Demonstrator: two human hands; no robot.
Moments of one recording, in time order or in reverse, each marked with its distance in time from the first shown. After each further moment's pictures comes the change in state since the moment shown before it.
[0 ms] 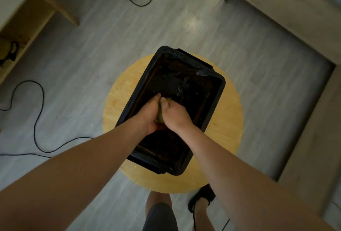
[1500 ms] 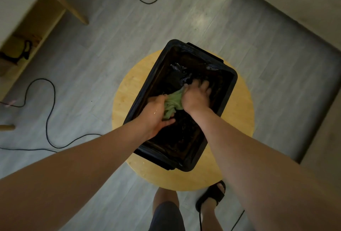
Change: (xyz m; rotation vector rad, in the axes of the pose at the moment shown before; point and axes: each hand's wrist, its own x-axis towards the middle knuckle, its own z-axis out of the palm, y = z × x) left_hand -0.018 -0.015 -0.010 0.044 0.099 0.190; right_hand 0.052 0.015 -0.009 -0.319 0.309 0.085
